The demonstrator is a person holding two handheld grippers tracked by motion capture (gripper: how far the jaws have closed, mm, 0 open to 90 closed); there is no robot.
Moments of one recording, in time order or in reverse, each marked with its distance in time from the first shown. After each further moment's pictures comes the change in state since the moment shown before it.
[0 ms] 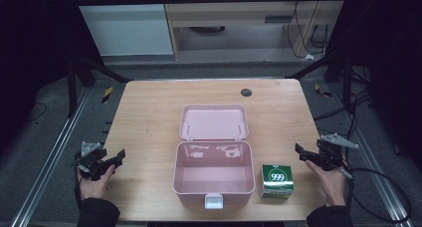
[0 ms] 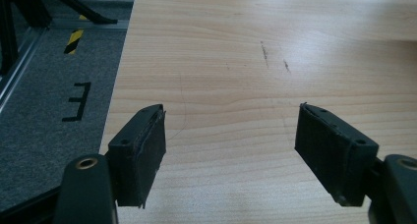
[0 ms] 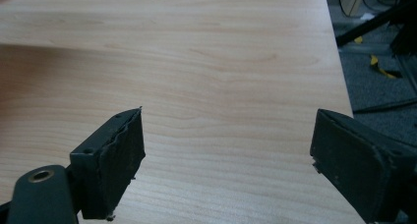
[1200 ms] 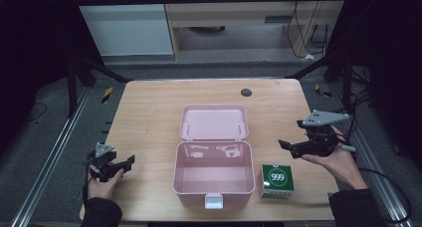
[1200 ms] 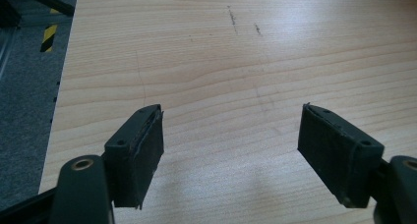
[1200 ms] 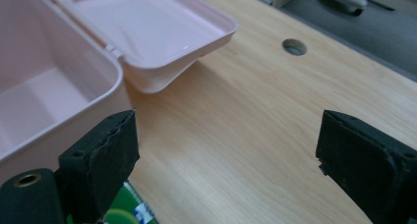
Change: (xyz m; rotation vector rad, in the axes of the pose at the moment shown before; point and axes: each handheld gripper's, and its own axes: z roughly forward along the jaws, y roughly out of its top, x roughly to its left) left arm -0.017 -0.007 0.013 0.084 -0.056 0.118; right arm 0.072 0.098 -0.051 0.106 0.334 -0.453
